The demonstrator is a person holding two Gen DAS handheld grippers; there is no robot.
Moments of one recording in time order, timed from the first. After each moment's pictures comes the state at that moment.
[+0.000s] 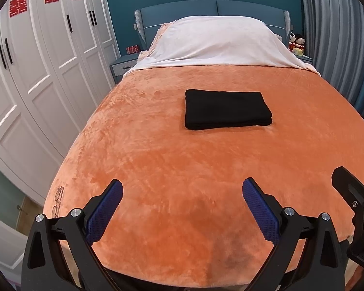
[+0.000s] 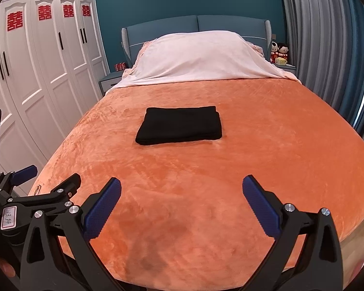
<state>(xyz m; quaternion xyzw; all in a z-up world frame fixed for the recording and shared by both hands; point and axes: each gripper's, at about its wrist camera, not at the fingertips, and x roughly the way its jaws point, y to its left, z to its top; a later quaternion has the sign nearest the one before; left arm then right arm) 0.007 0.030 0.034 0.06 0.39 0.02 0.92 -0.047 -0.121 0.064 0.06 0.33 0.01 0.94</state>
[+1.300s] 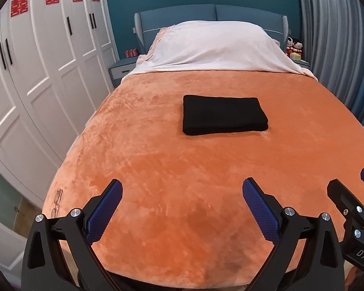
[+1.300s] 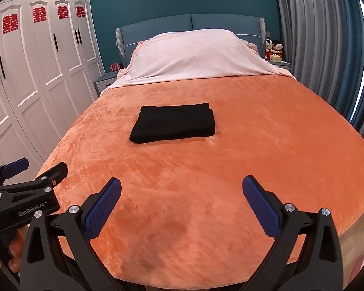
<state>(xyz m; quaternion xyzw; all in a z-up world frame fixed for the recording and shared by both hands) 0.004 0.034 0.042 0.05 0.37 0.00 0.93 -0.052 -0.126 0.063 0.07 0.34 -0.01 0.94</state>
